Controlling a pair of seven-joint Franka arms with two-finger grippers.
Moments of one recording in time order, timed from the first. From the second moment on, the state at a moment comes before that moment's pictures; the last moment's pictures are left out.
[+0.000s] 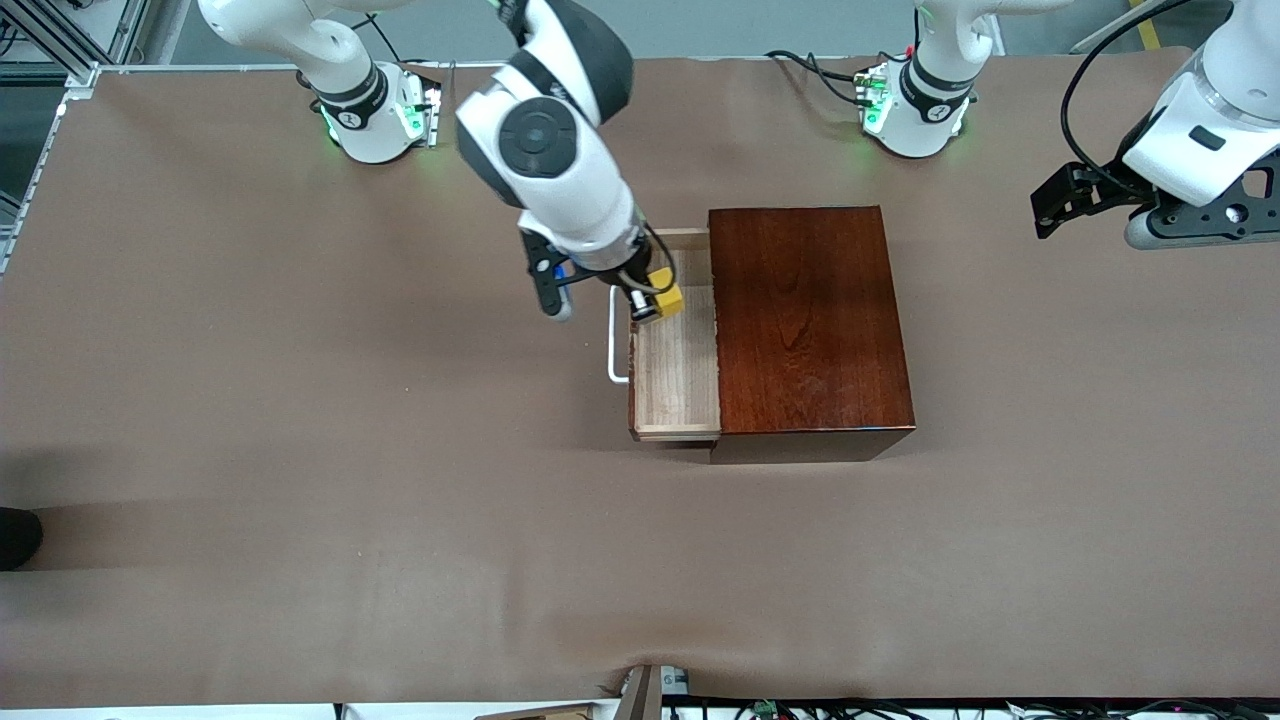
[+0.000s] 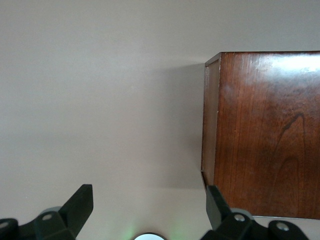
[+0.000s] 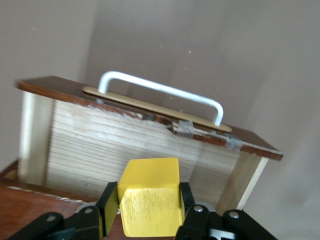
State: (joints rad) left arm -0.03 -0.08 -0.14 -1.63 0.05 1.51 -0.18; right arm 0.71 0.50 0.09 -1.39 0.19 1.98 2.01
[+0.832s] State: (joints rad) left arm -0.02 -0.07 -0.14 -1.63 0.05 1.51 -0.18; right arm 0.75 0.62 0.08 -1.38 0.12 2.03 2.15
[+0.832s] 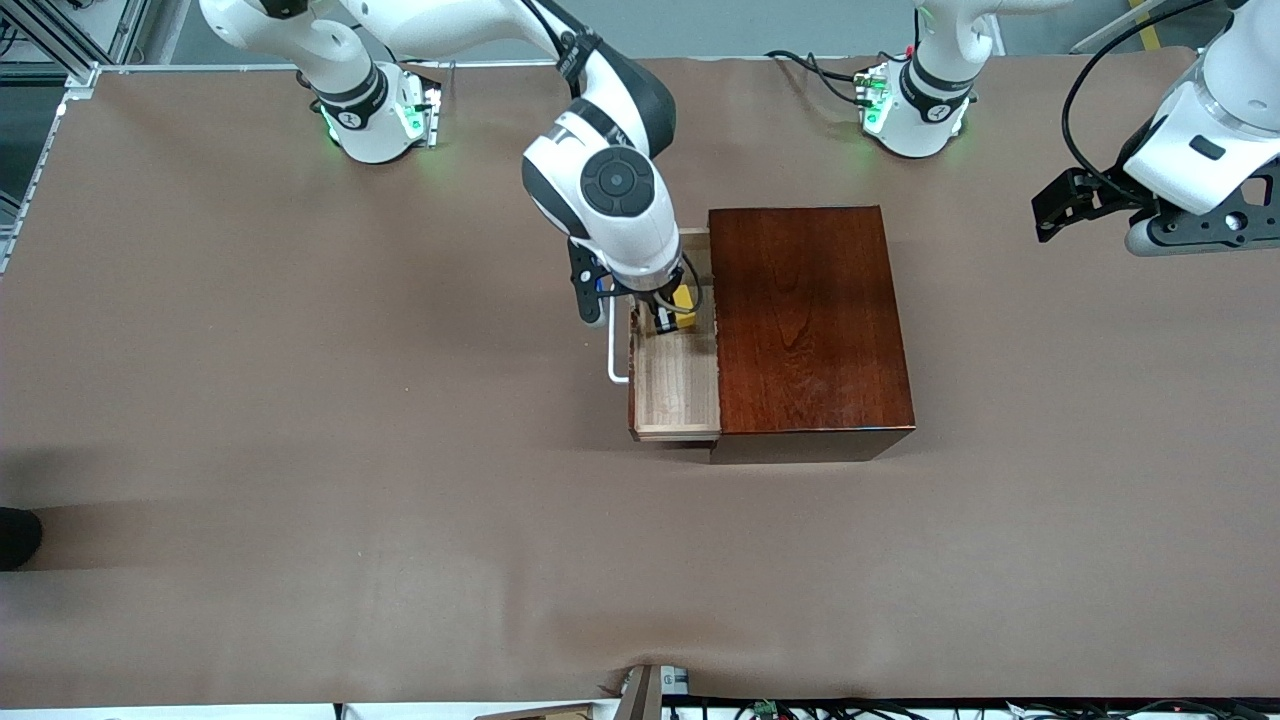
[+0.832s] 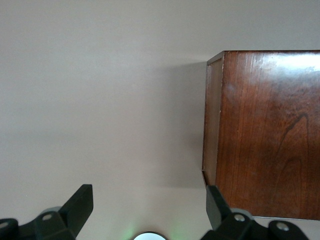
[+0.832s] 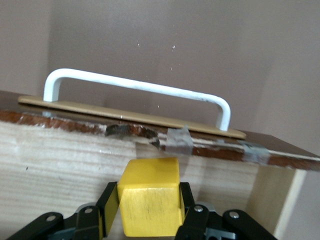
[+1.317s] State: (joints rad) left arm -0.02 -0.07 -0.14 -1.63 0.05 1.51 -0.18; right arm 0.77 0.64 0.08 -1.37 0.09 2.06 2.16
